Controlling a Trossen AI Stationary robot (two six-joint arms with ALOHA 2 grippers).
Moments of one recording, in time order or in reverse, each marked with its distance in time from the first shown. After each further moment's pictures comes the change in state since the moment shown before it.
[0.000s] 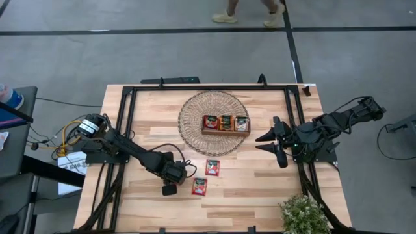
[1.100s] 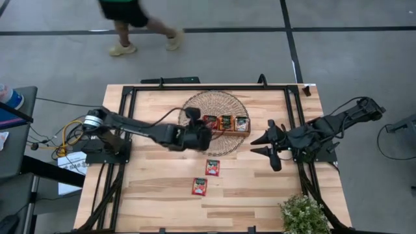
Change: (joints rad) left arm 0.281 0.000 0.460 0.021 -0.891 0.881; right arm 0.000 0.086 0.000 0.036 0.000 -0.010
